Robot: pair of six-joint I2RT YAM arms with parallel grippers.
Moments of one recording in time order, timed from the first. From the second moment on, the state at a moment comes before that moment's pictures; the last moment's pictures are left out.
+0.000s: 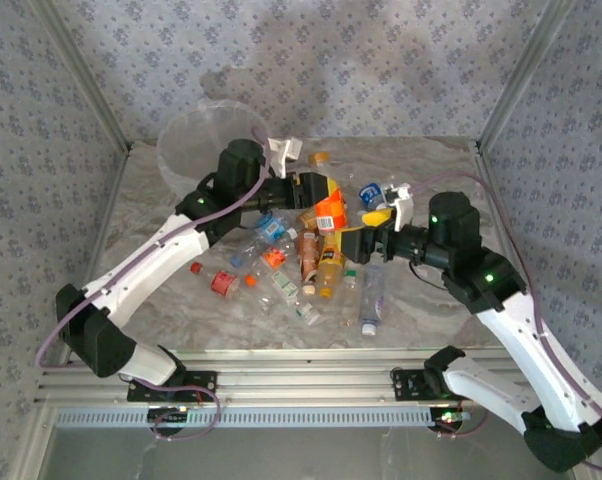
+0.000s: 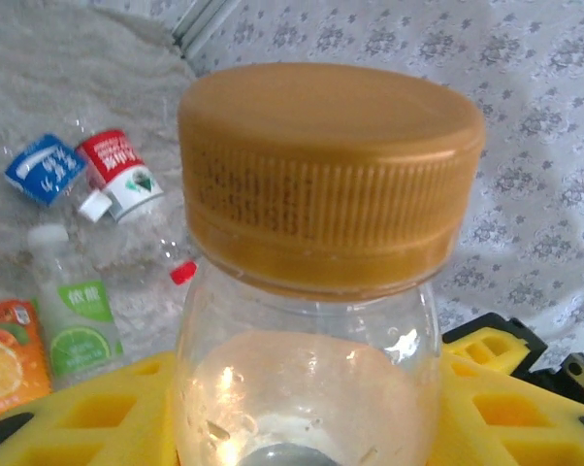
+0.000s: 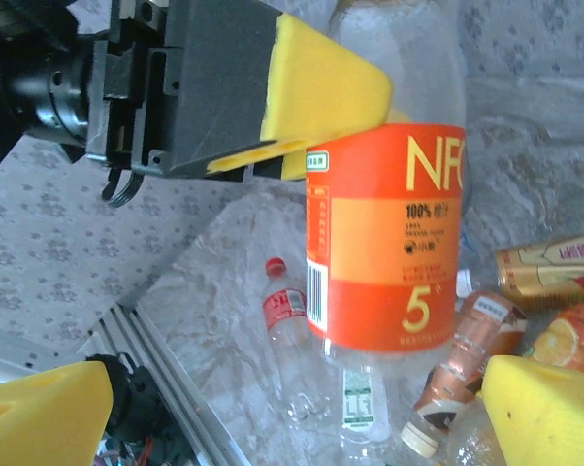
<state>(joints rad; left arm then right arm) -0.70 1.45 1.46 -0.32 0.48 -0.68 0.54 0.87 1.13 -0.57 -0.44 0.34</state>
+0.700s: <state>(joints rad) -0.52 1.43 1.86 -0.85 0.11 0.01 0.53 0.79 1.13 -0.58 -0.43 0.34</state>
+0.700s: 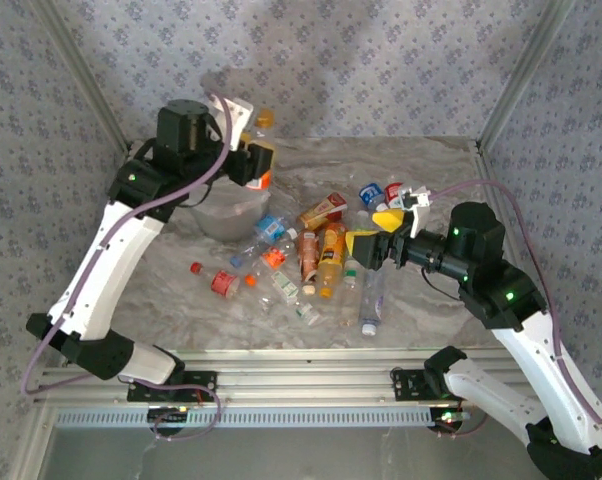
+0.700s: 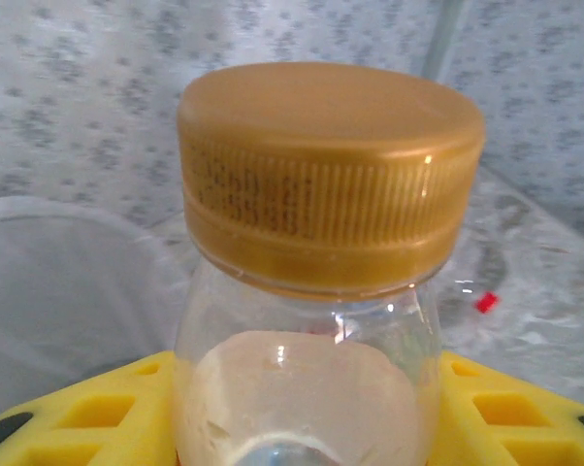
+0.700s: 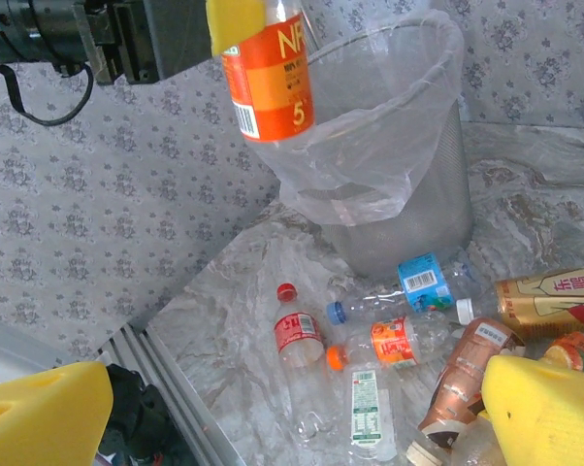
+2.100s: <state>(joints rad) -0.22 2.03 2.20 -1.17 0.04 0.15 0.53 0.73 1.10 -0.73 -0.33 0.32</state>
